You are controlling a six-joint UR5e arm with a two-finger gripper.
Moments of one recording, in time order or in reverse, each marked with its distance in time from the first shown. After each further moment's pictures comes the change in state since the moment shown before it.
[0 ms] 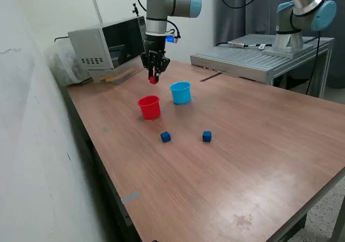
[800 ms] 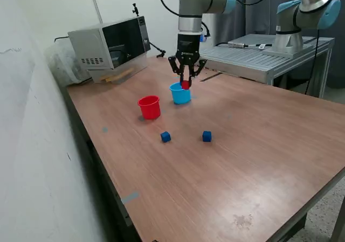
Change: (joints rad) arm 0.167 -0.101 0.169 -0.030 0.014 -0.119
